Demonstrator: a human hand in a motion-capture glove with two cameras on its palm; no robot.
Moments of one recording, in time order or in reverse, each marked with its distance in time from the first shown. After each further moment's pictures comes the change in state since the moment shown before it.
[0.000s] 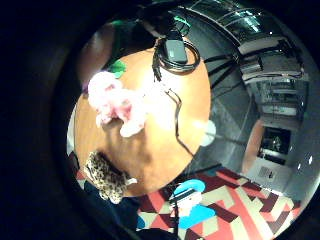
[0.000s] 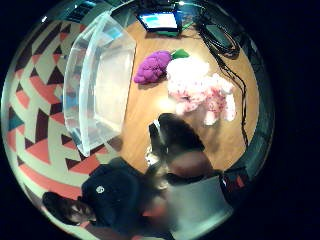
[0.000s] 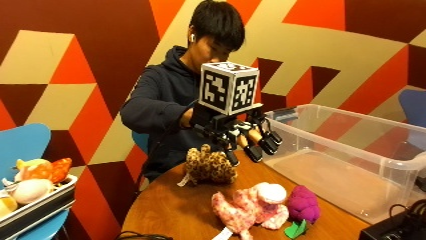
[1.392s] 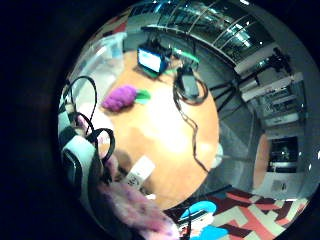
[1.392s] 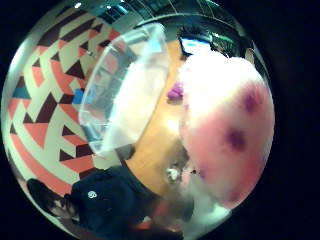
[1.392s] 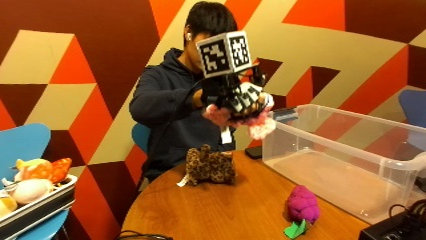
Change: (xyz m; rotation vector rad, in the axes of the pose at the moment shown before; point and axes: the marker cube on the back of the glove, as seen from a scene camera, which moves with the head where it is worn) arm -0.049 0.016 -0.035 0.257 -0.035 -0.081
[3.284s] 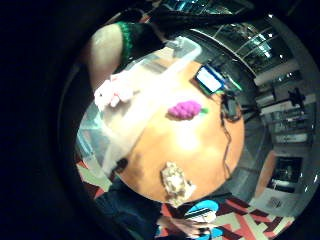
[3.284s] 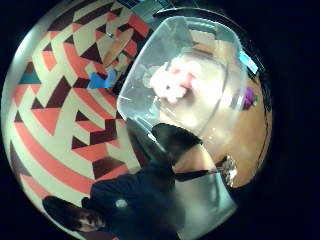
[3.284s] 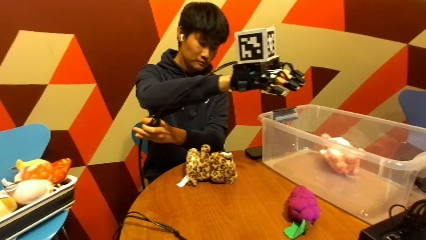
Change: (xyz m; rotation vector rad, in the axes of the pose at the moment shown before) arm -0.164 -0.003 -0.010 -0.131 -0.095 -0.141
